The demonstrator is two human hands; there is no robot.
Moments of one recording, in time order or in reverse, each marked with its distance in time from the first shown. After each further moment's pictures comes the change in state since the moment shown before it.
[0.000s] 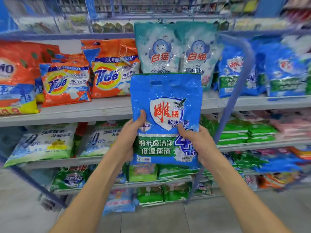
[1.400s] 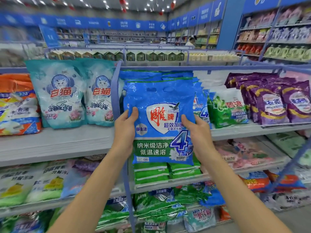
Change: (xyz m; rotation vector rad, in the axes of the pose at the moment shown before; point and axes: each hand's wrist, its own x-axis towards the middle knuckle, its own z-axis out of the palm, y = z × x) left_hand 0.128 -0.043 0.417 -0.038 0.130 0.314; right_hand 0.115 -0.170 -0.377 -0.036 0.179 -0.304
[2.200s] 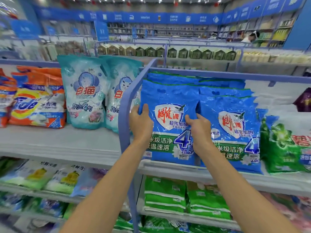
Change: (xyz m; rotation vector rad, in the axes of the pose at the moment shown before) left_hand 0.137 -0.022 0.025 0.343 0.554 0.190; right_hand 0.169 0.037 0.084 -0.023 -0.121 0.189
